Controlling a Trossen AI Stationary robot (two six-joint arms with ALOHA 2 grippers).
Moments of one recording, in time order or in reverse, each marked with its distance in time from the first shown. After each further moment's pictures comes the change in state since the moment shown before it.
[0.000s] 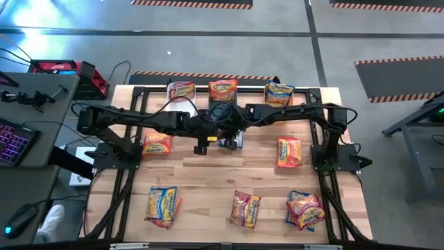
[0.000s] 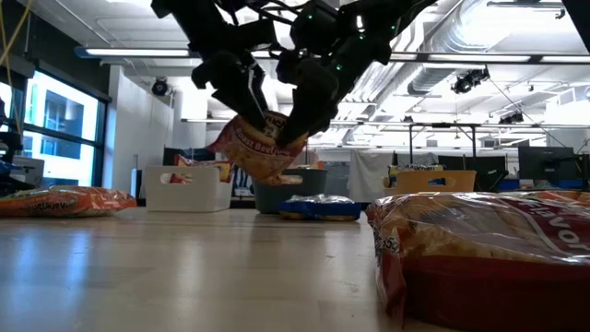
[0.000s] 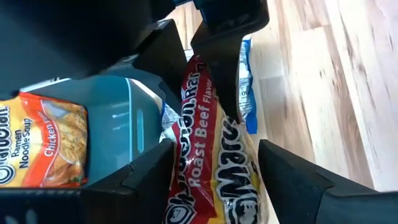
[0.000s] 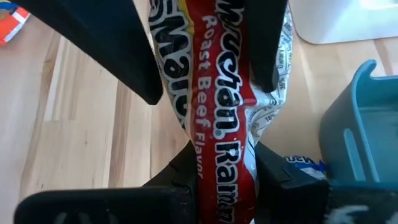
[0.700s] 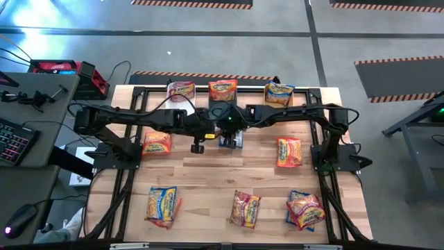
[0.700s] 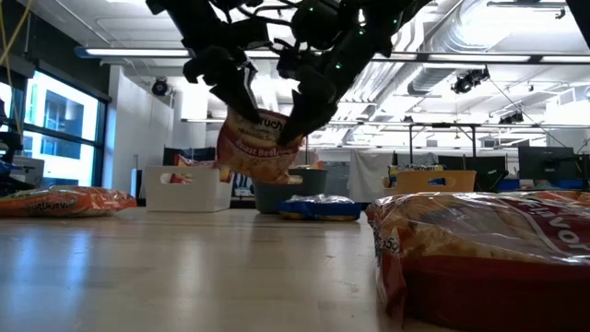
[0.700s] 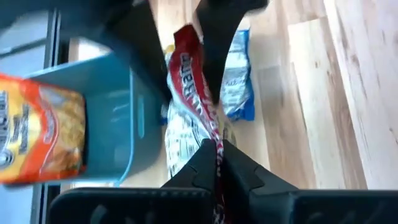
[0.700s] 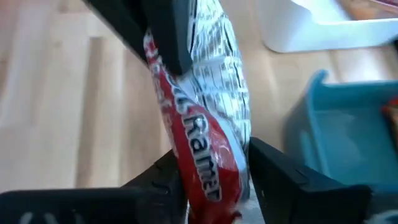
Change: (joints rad) left arm 0.023 -0.043 -0.003 -0.059 0.026 -0.012; right arm 0.015 -0.016 0.002 -0.017 0.171 -0.044
